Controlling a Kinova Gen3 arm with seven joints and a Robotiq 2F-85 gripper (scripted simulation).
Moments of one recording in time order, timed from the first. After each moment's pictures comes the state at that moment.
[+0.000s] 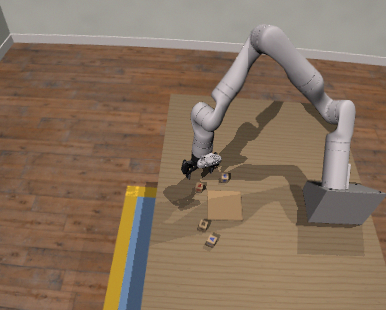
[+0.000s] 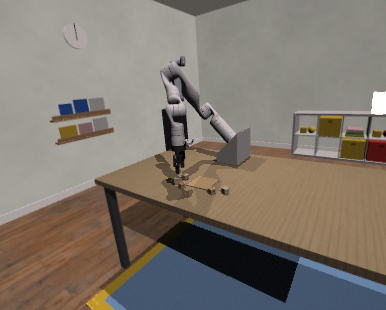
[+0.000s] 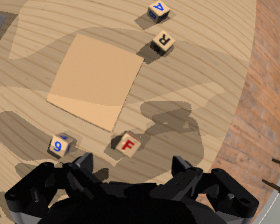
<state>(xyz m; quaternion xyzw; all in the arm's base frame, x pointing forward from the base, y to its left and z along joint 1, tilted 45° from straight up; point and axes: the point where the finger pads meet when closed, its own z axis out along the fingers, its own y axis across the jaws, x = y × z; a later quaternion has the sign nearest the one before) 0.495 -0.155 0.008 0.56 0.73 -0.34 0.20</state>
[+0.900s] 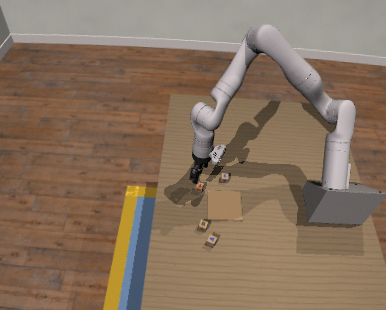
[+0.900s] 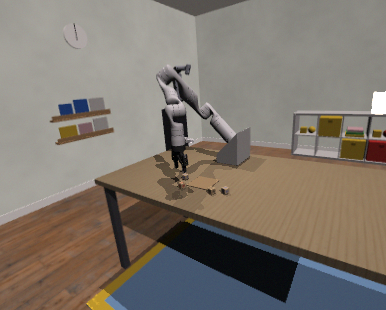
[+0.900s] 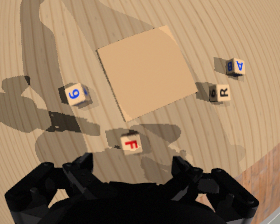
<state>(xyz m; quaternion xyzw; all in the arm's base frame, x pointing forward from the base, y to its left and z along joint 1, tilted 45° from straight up) 0.492 -0.157 0.009 0.25 0.89 -0.38 0.06</state>
